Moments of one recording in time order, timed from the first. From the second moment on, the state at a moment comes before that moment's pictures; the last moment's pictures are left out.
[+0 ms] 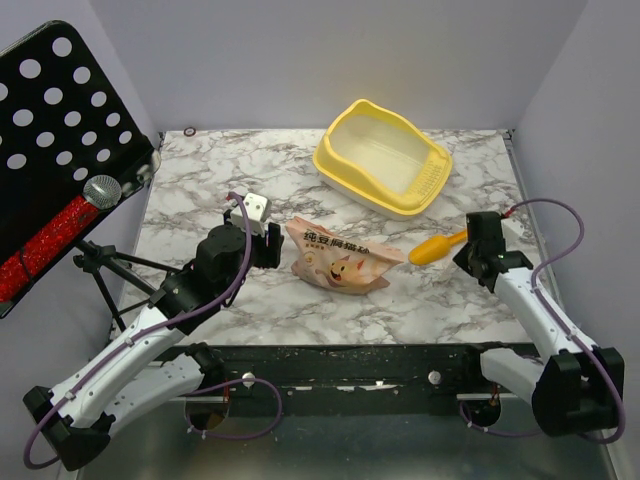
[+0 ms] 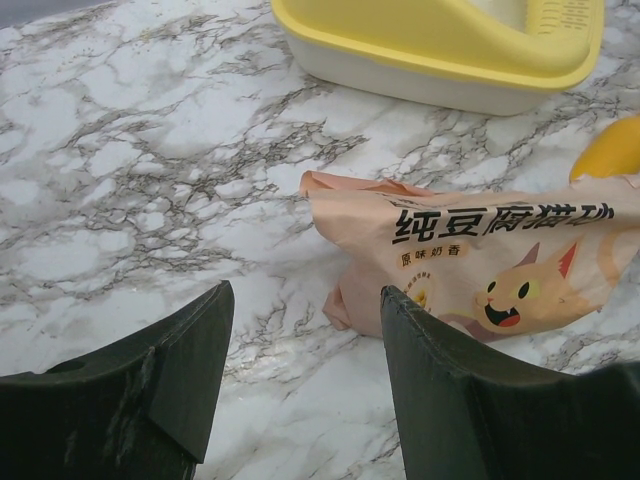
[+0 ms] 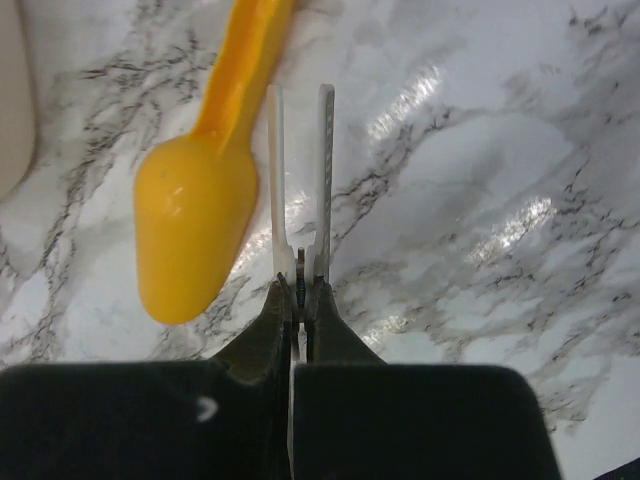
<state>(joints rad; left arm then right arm) -0.75 0.76 0.82 -0.38 -0.35 -0.17 0.13 1.03 0.67 -0.52 0.38 0.71</state>
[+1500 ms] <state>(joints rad) -0.21 1.32 0.94 -0.33 0.41 -0.62 0.10 0.83 0.72 -0.37 -0.07 0.55</state>
